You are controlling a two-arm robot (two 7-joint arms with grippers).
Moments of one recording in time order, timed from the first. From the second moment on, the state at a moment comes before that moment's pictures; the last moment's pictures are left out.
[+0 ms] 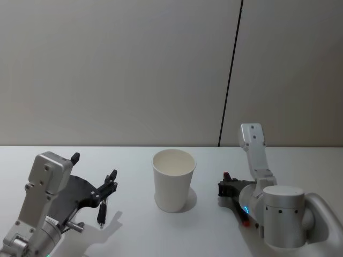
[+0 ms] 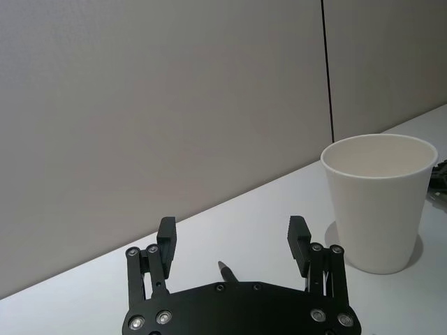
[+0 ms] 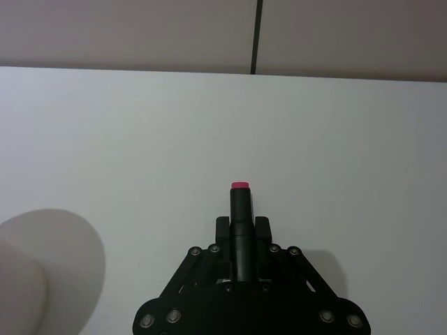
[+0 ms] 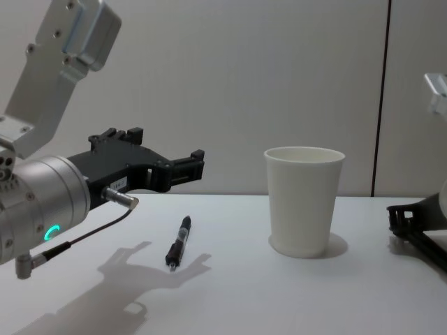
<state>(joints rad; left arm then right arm) -0.24 0.38 0.45 -1.63 -0.20 0.01 -0.01 0.43 0.08 -0.19 -1.36 0.22 0.75 -0.18</state>
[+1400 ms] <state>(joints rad) -0.24 0.38 0.45 -1.63 -0.20 0.01 -0.01 0.43 0.08 -0.20 -1.36 0.21 0.72 -0.17</state>
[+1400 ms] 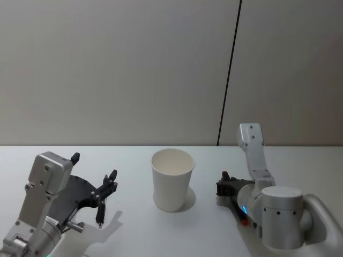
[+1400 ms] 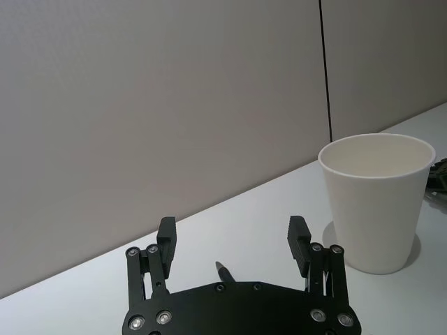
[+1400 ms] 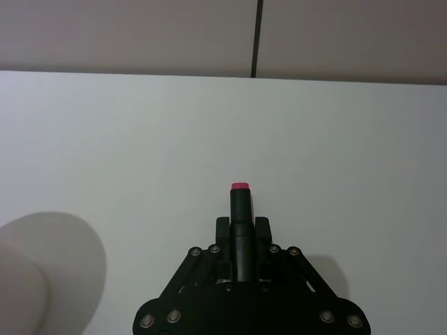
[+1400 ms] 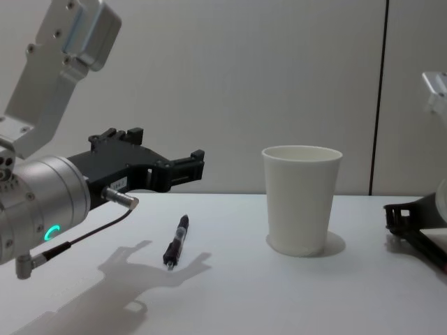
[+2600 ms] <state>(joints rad) -0.24 0.38 0.45 -1.63 -0.20 0.01 -0.01 0.41 0.03 -0.19 -1.44 0.17 0.30 -0.14</state>
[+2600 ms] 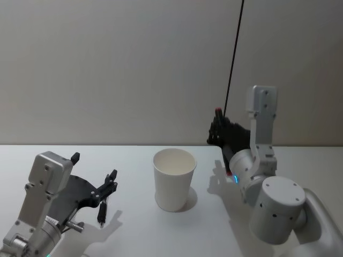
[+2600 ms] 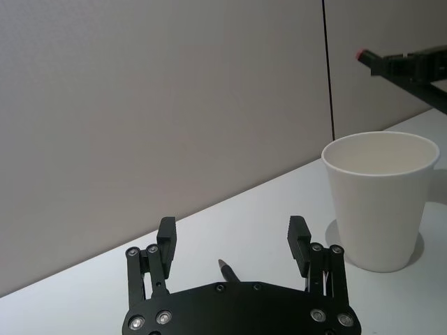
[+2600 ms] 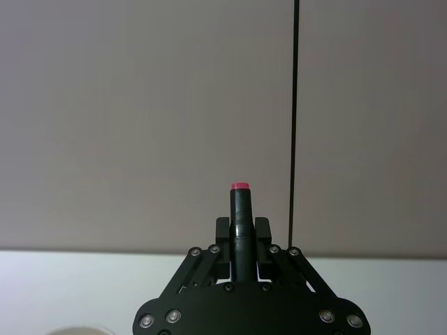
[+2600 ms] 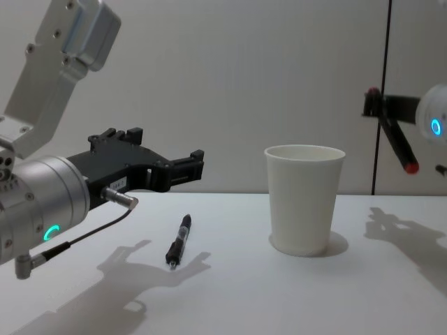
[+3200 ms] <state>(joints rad) -0.24 0.38 0.45 -1.63 -0.20 0.01 -0.01 0.45 0.02 -0.21 -1.41 0.12 0.13 -0.11</state>
